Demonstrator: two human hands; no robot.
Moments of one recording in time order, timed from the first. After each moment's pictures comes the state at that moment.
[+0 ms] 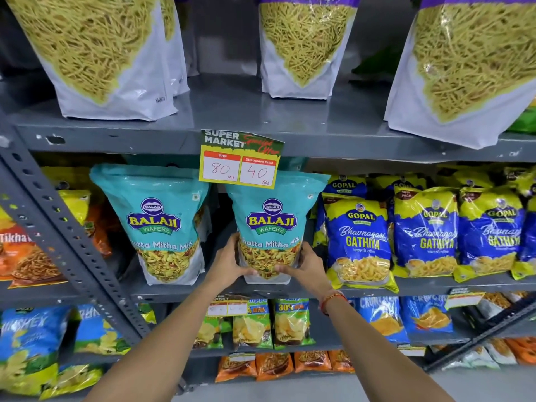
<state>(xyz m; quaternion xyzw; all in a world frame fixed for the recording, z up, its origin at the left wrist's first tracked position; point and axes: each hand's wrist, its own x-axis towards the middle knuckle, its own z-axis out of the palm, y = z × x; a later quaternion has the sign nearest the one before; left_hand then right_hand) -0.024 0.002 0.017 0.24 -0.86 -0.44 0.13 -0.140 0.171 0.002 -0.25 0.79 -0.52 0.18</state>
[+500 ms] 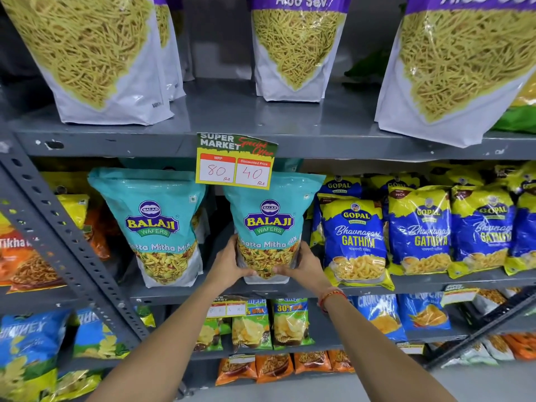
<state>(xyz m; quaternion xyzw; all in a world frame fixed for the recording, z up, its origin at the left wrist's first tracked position) -0.028 0.006 0.017 0.23 -0.87 -0.42 0.13 -0.142 0.174 0.005 -0.25 0.80 -0.51 0.19</state>
